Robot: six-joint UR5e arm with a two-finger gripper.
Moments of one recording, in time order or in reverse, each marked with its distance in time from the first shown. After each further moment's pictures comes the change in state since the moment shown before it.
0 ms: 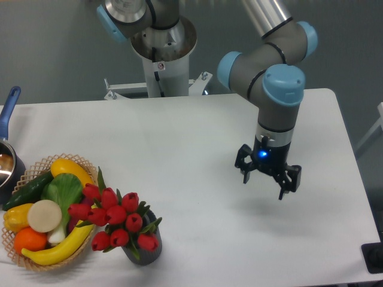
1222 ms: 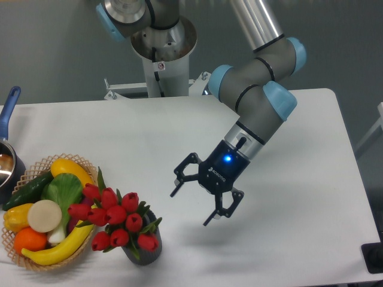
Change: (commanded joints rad) arm -0.002 -0.063 -0.055 0.012 -0.925 -0.077
